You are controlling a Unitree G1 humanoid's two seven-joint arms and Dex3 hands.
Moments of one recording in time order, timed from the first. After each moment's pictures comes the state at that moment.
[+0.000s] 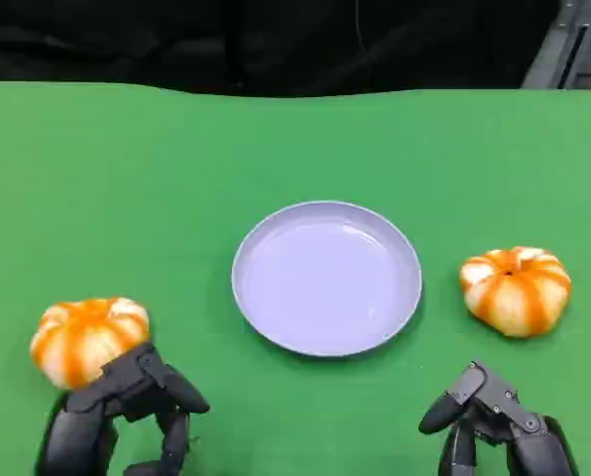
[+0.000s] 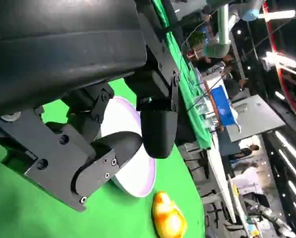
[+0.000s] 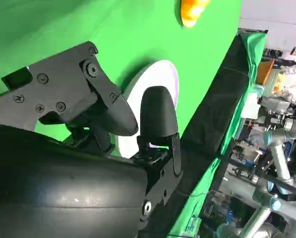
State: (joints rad) left arm 0.25 0.04 0.00 0.18 0.01 -0.75 -0.13; right arm 0.33 0.00 0.18 0.06 -0.31 -0.57 -0.16
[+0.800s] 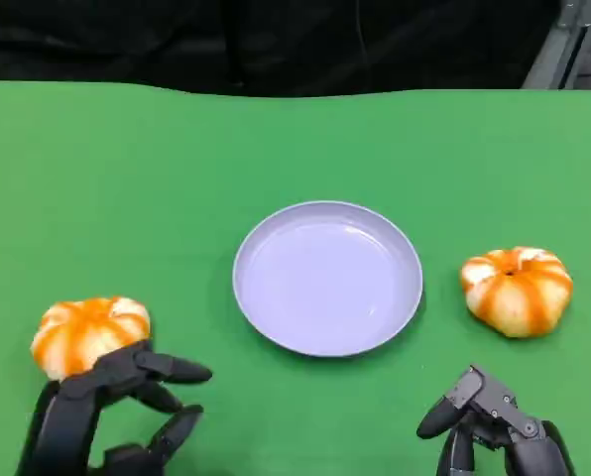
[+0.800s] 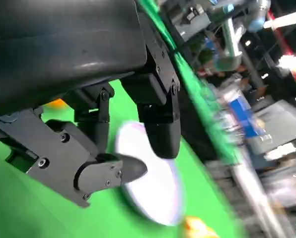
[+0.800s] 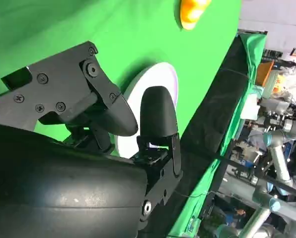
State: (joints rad) left arm 0.26 0.06 0.08 0.05 0.35 -0.60 0.05; right arm 0.35 0.01 0.19 0.05 -0.32 -0.57 -0.17
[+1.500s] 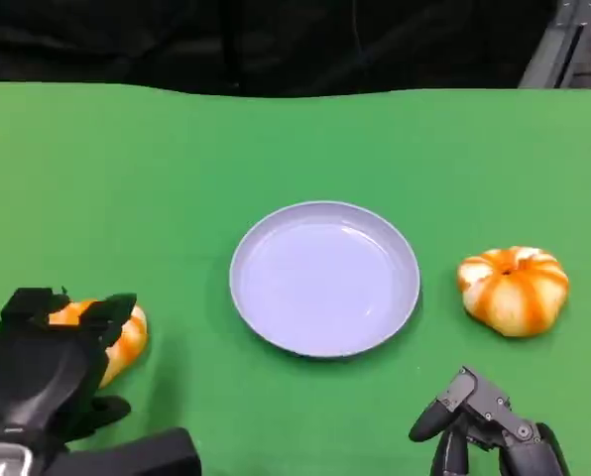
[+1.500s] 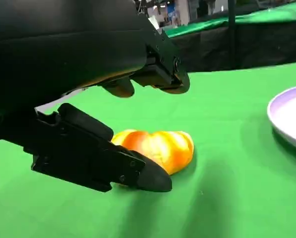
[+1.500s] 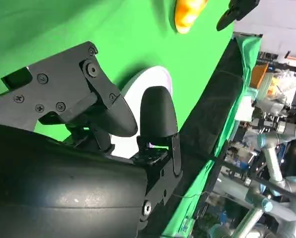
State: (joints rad) left arm 0.14 0.30 -0.10 -0.15 1.13 0.08 -0.02; right arm 0.36 0.02 0.20 0.01 -0.34 -0.57 -0.18
